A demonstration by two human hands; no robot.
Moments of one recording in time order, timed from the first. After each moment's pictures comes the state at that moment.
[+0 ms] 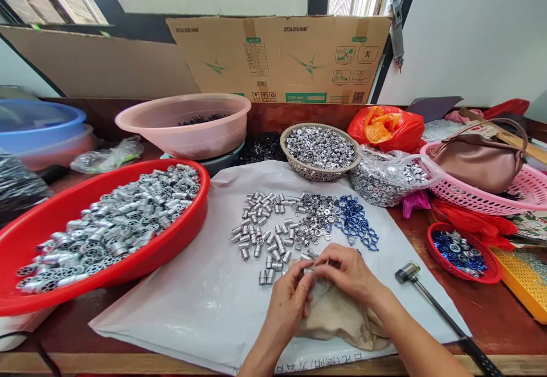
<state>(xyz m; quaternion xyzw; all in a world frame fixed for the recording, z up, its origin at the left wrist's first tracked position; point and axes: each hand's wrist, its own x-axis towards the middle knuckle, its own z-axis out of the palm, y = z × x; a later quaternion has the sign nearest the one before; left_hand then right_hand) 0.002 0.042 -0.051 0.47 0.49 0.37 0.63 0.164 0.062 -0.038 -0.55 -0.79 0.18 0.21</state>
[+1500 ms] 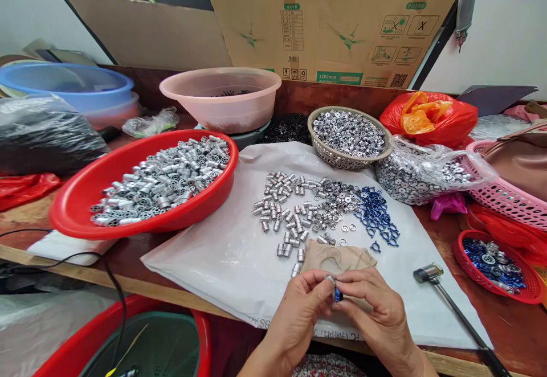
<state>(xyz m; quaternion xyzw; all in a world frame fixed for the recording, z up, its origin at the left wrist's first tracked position) 0.000 0.000 -0.033 0.17 0.39 0.44 0.79 0.151 -0.008 -0.035 -0.45 -0.73 0.22 0.46</state>
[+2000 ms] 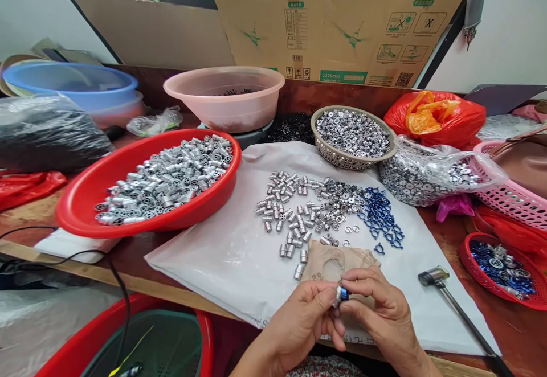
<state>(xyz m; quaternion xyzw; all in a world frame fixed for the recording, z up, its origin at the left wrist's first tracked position) -0.010 0.000 -0.032 0.22 0.27 0.34 0.87 0.154 -0.006 -0.039 -0.46 -0.69 0.30 0.48</state>
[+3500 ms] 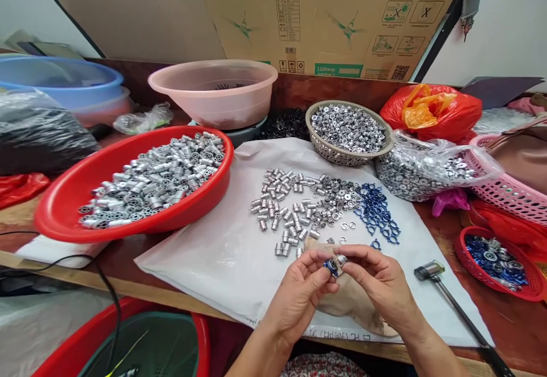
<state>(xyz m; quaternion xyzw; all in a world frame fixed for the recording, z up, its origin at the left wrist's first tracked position) -0.002 0.020 -0.028 0.14 0.33 0.46 0.81 0.153 0.022 -0.021 -0.51 -0.56 0.46 0.46</state>
